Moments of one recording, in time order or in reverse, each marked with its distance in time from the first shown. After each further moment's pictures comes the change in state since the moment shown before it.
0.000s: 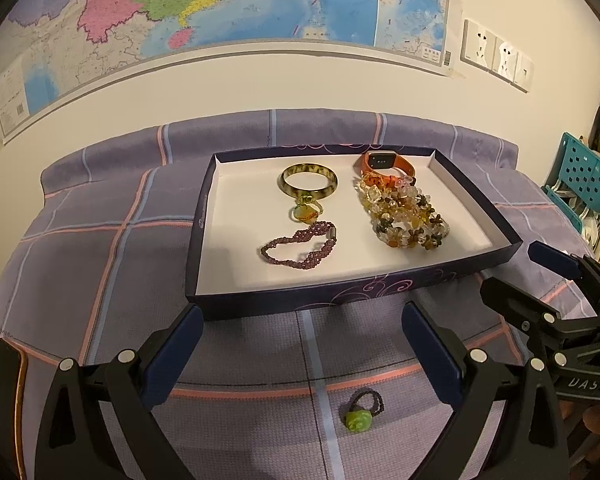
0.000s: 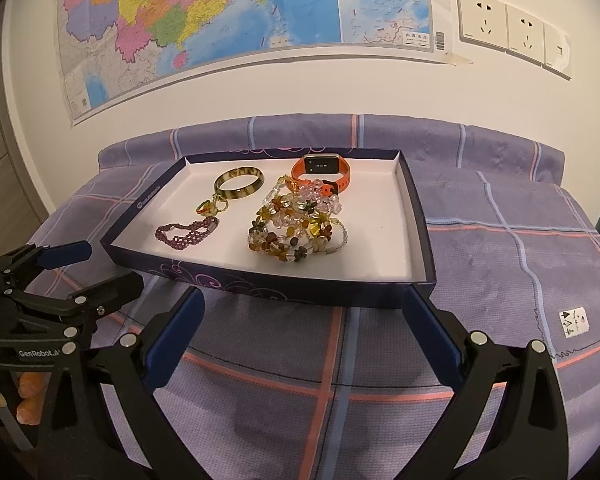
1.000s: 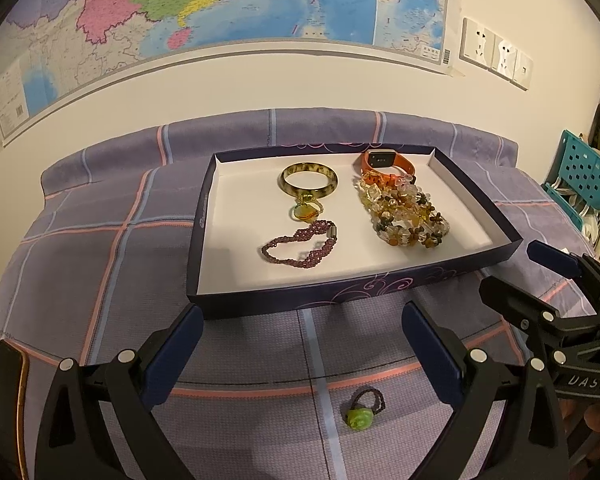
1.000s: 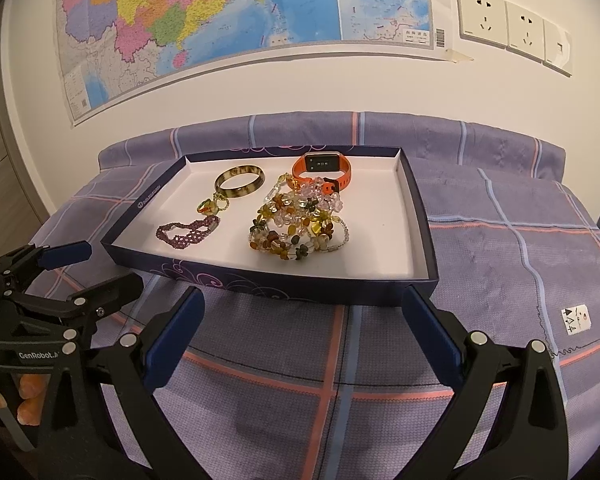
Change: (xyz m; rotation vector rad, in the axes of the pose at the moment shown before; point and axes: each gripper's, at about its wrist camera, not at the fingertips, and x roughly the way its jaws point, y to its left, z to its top) left arm 0.000 -0.001 -0.001 0.006 0.002 0.003; right arm 0.000 0.002 0.000 0.005 0.005 0.003
